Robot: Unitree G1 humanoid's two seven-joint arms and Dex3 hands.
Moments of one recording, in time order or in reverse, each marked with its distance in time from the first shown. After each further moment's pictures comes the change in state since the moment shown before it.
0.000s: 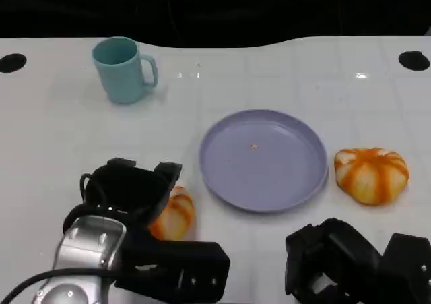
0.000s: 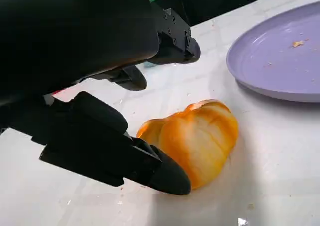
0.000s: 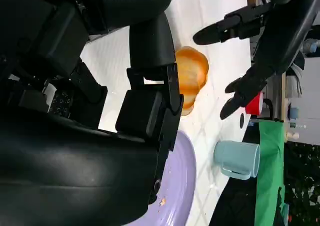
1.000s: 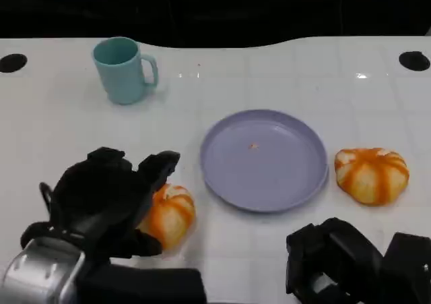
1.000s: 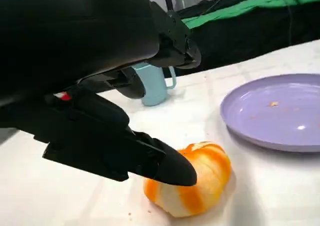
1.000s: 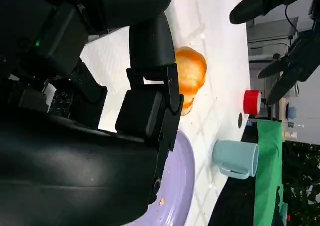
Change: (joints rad) left arm 0.170 0.041 0.152 -0.317 -0.049 -0.142 0.030; right arm -0.002 -0.001 0.000 0.002 0.012 -0.002 0.003
